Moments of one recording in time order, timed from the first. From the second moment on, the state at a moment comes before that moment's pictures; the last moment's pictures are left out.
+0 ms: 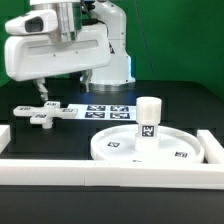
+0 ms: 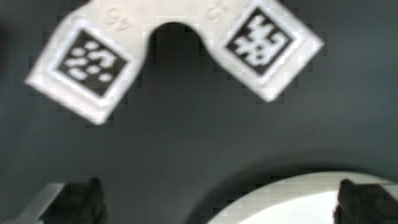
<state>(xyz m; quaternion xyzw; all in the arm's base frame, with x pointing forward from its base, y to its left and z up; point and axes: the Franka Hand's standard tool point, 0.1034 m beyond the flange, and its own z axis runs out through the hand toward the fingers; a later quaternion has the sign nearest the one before) 0.479 -0.131 0.082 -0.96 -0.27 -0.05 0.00</state>
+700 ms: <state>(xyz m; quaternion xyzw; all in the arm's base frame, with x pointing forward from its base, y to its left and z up) 0.475 -0.127 0.074 -0.97 -0.24 0.01 0.02</state>
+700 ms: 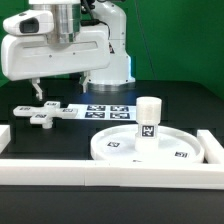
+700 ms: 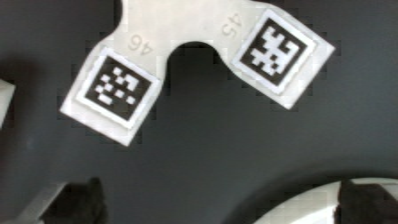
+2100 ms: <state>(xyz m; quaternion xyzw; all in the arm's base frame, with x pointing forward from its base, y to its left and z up) 0.436 -0.153 0.054 -0.96 -0.28 0.02 0.01</state>
